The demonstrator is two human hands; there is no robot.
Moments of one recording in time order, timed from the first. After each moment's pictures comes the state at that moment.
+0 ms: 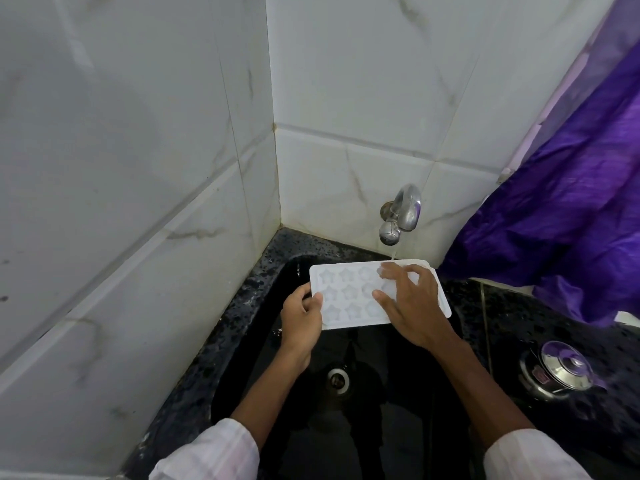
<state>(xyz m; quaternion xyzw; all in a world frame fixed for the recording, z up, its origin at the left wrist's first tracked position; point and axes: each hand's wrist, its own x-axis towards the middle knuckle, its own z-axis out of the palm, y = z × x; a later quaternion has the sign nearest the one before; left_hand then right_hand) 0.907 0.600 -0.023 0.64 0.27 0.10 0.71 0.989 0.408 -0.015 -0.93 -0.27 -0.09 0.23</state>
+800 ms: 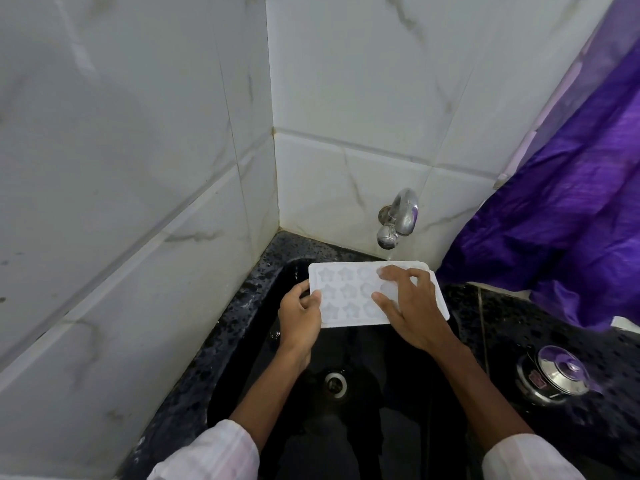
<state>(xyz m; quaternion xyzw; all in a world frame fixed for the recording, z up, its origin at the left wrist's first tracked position) 0.912 0.600 -0.015 0.63 0.29 0.12 0.72 0.989 0.406 -0.006 -0.92 -0.27 -0.07 0.26</state>
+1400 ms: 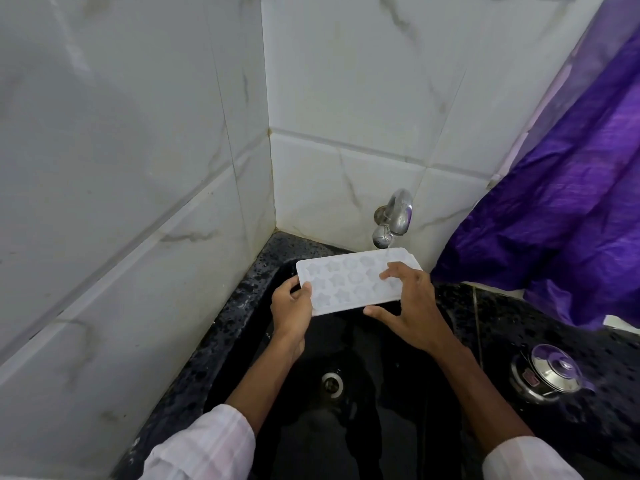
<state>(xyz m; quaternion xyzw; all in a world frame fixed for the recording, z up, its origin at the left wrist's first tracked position) 0.925 0.605 -0.010 0.59 0.33 0.12 0.73 0.987 0.398 -0.002 -0.91 -0.26 -0.07 0.31</state>
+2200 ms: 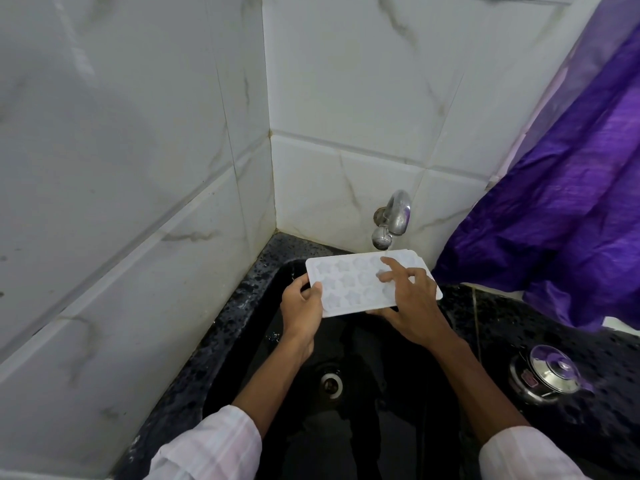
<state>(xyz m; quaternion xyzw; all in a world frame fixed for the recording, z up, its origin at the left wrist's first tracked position) 0.924 0.590 -0.003 0.60 0.30 0.11 0.73 1.001 0.394 -0.012 -0.93 -0.30 -0.08 0.22</state>
